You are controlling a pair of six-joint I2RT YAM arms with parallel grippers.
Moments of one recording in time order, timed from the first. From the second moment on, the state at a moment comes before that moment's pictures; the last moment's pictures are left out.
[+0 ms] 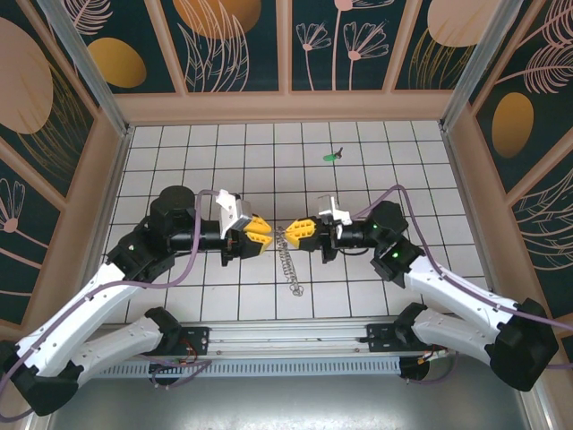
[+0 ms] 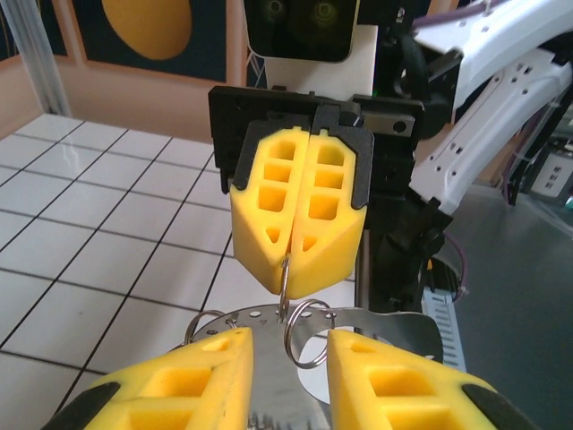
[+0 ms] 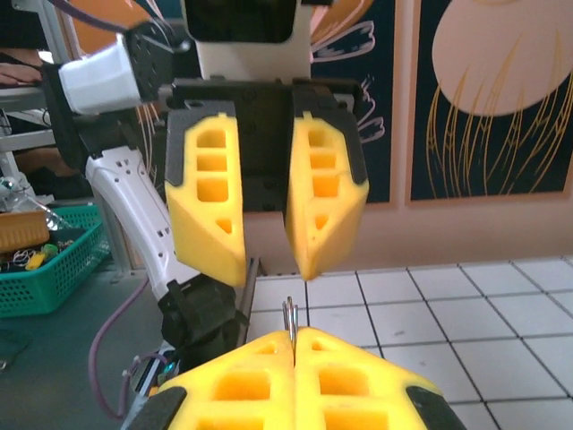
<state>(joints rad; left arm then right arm) -0.71 0.88 0.95 -0.38 0.71 0.07 0.75 0.98 0.59 0.57 -0.86 0.17</state>
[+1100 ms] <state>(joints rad) -0.73 0.94 0.88 -0.06 0.80 -0.06 0.75 1.04 0.54 0.97 -0.85 0.39</state>
